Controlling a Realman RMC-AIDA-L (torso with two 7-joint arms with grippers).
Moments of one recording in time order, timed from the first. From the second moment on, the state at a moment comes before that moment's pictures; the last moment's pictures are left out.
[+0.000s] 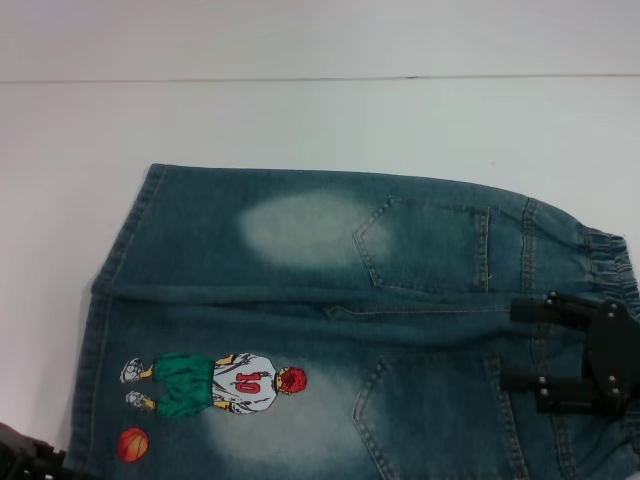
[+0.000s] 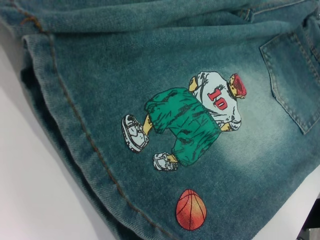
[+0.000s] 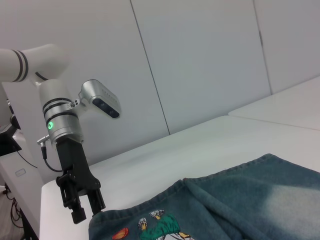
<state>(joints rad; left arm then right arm) -0.52 -2.03 0.41 0.85 2.85 1.93 -1.88 0.36 2.08 -0.42 -0.62 -2.18 -1.87 1.15</state>
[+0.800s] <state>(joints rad) -0.53 -2.03 0.41 0.86 2.85 1.89 -1.91 0.36 2.08 -0.40 -0.62 -2.18 -1.87 1.15</state>
